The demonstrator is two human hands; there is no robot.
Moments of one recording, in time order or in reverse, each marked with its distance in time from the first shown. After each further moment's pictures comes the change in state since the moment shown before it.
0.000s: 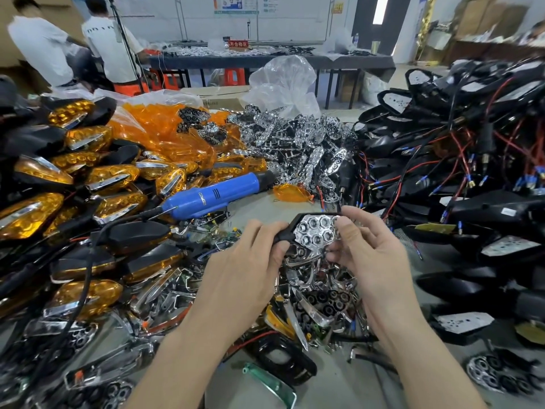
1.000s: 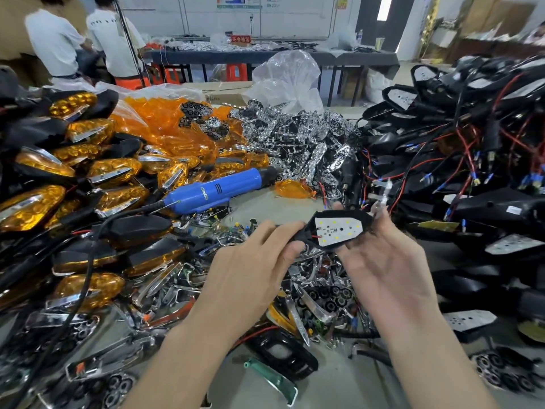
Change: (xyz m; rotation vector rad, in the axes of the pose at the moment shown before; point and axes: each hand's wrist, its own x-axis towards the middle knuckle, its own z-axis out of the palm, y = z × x) left_hand 0.000 0.003 0.002 -0.063 0.030 0.086; right_hand -0.004 -0.015 -0.007 0.692 -0.168 0.279
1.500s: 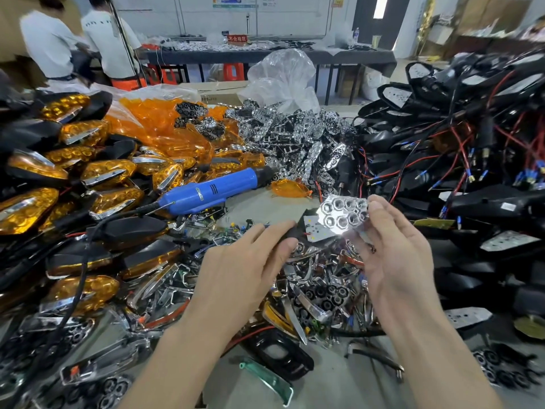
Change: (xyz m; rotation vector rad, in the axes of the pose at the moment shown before) left_hand 0.000 -0.002 0.001 0.034 0.073 -0.023; right_hand 0.006 -0.003 -0.004 -0.420 0.285 -0.260
